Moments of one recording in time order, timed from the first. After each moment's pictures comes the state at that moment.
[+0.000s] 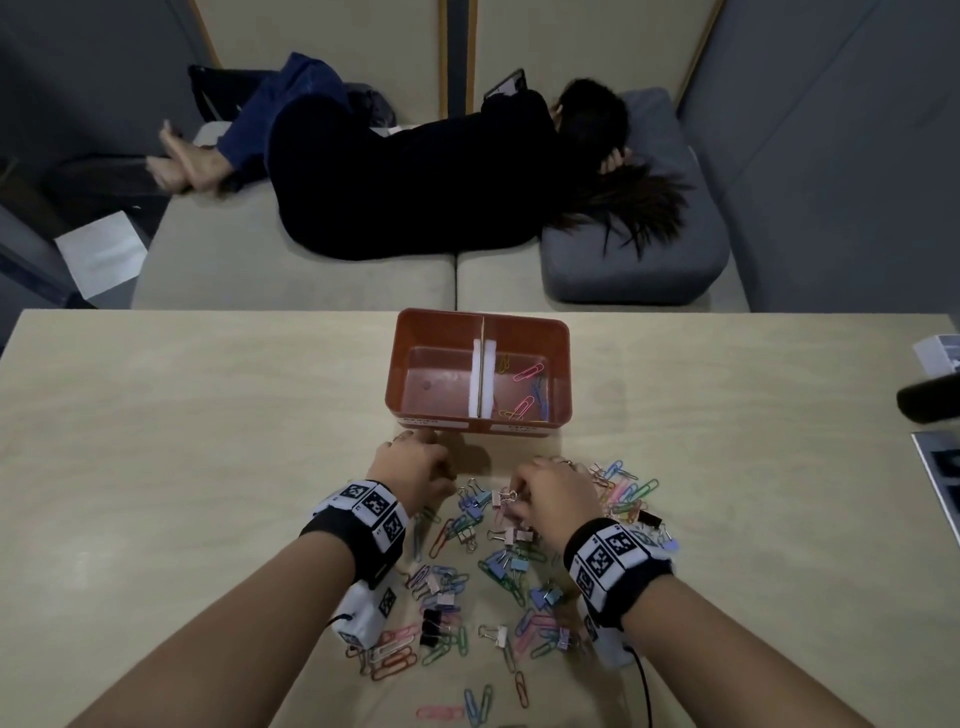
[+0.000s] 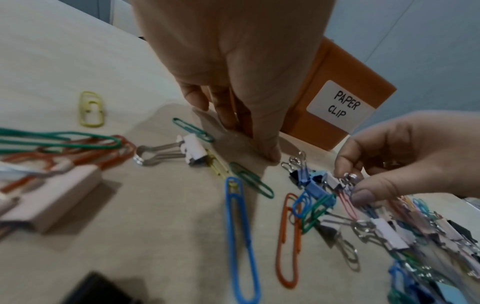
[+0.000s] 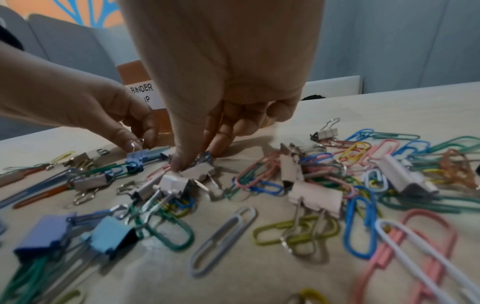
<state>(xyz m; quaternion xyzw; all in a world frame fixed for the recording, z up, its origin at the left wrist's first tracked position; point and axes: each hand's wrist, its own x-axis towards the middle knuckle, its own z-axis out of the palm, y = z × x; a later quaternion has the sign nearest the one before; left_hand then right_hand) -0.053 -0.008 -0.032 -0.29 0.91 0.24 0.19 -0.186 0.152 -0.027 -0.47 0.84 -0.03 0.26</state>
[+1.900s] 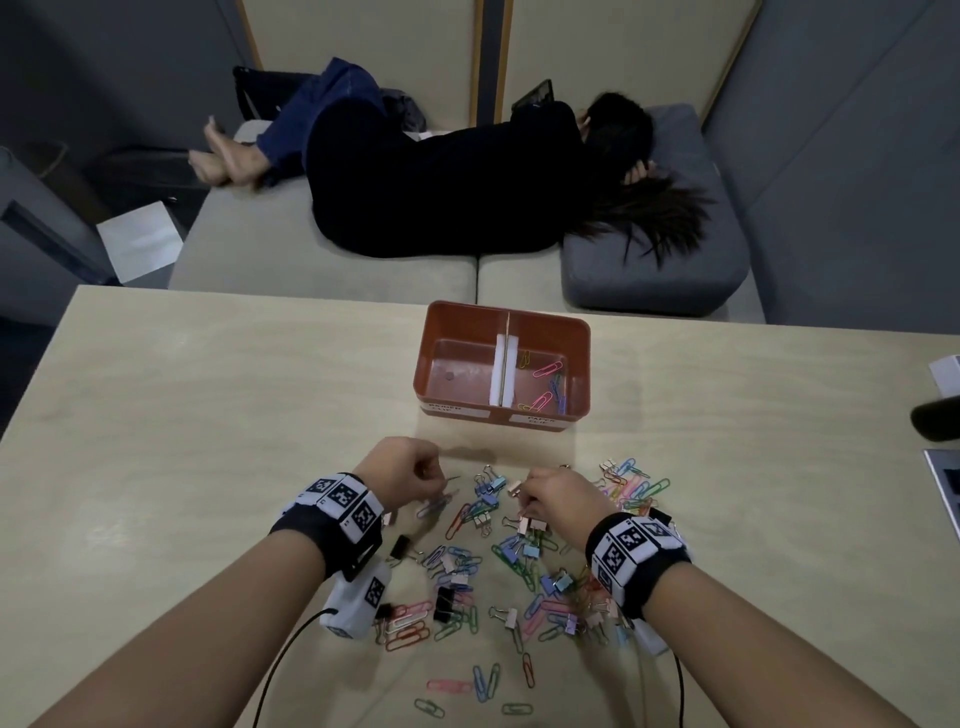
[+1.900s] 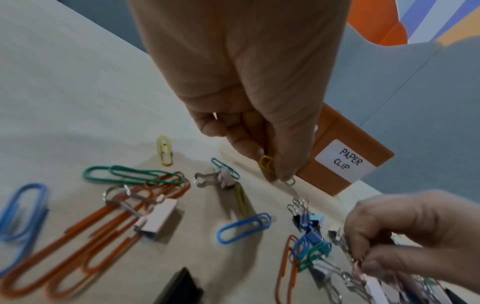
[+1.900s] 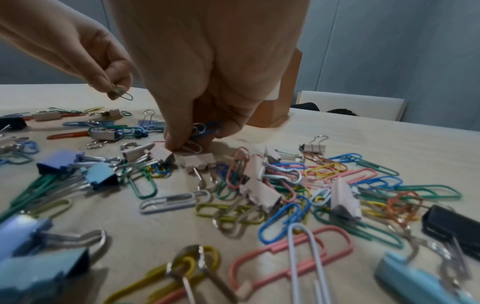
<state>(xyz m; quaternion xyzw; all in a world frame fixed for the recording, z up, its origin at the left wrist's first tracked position) -0.007 -0.014 -0.008 -0.32 0.86 0.38 0.12 -0.189 0.158 -0.034 -0.59 0.74 -0.02 0.33</state>
